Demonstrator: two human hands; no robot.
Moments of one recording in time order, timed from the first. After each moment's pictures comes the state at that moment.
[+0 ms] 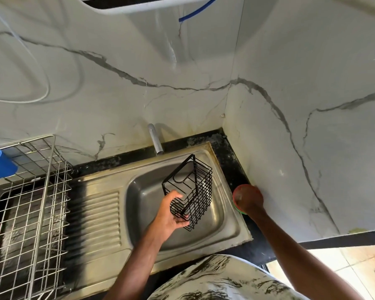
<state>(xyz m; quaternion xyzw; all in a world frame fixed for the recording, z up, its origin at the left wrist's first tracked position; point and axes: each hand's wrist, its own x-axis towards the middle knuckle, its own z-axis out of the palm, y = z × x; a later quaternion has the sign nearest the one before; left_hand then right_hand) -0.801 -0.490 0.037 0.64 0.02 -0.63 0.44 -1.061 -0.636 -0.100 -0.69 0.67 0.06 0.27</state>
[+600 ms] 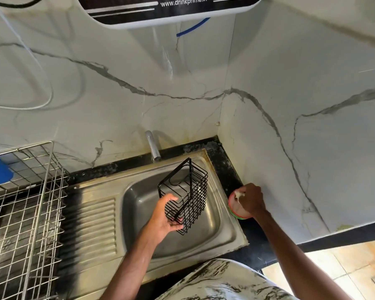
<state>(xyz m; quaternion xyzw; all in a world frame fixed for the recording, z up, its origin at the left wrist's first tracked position) -0.793 -0.488 0.037 0.63 0.00 -0.64 0.44 -1.067 -0.638 -0.053 -0.66 0.68 -0.12 0.31</state>
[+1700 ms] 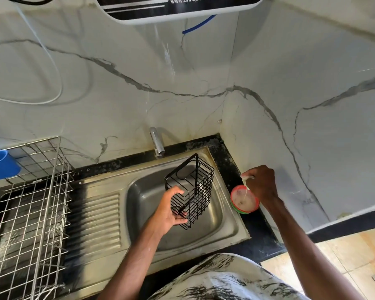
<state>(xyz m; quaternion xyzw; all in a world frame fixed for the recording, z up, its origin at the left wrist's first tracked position) -0.794 -0.483 0.044 0.63 -0.02 -0.65 0.43 -1.064 -0.626 0.038 -0.68 0.63 -0.24 0.29</state>
